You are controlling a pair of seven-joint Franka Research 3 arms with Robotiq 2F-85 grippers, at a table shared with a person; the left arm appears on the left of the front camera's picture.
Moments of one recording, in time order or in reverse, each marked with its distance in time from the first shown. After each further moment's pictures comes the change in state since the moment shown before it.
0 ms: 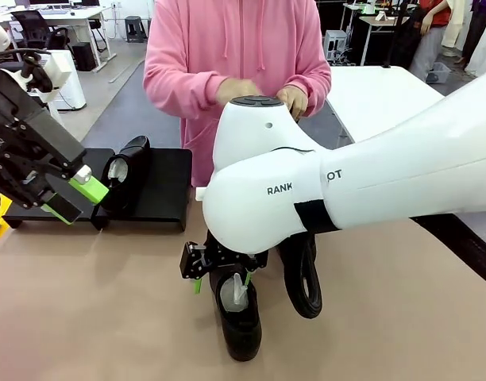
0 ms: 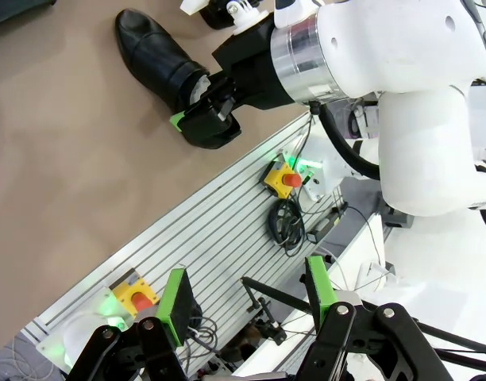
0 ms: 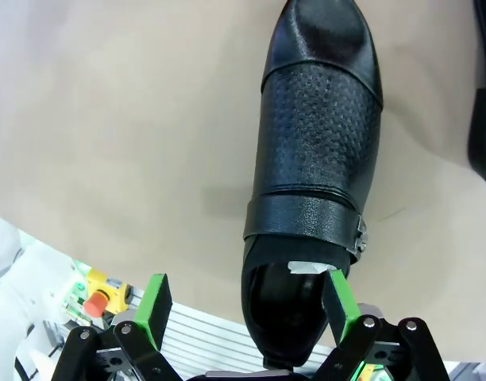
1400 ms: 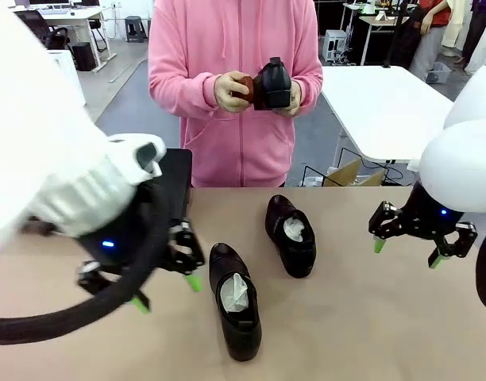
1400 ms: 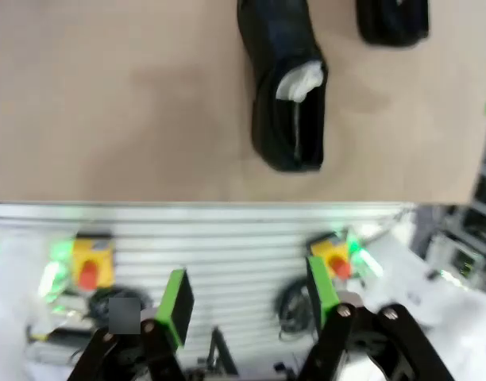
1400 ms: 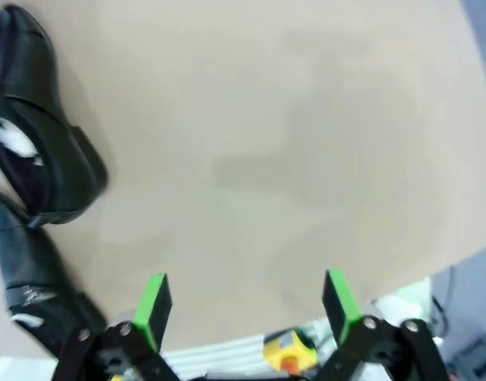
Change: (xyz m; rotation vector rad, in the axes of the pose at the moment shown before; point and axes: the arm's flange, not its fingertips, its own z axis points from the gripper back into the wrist) left arm -0.027 -0.074 -0.182 0.426 -0.155 0.501; right arm -0.069 -0.301 0.090 -0.100 -0.129 -0.649
